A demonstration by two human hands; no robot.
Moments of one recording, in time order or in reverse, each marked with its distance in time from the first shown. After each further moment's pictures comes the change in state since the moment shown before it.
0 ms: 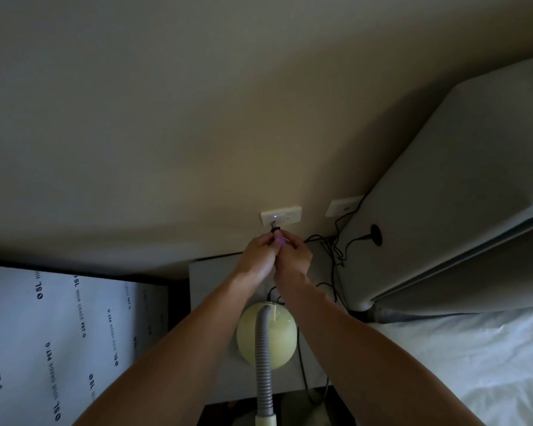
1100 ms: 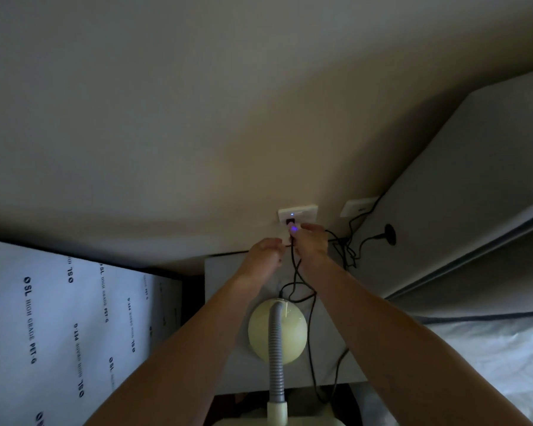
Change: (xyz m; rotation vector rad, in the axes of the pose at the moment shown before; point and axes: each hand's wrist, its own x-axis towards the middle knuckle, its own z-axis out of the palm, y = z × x) left_hand -0.033 0.003 -0.022 -0.065 0.041 -0.138; right_hand 0.018 -0.019 0.006 -0.446 -0.071 -0.056
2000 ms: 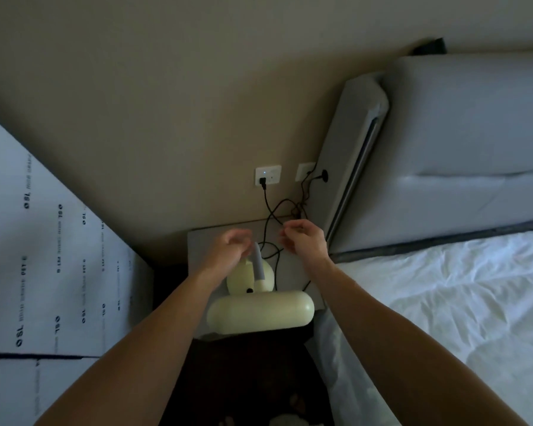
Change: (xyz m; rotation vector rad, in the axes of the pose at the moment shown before) left_hand -0.223 -0.135 -0.057 0.029 -0.065 0.329; right_hand -0.281 0.071 -0.138 -0.047 -0.122 -0.383
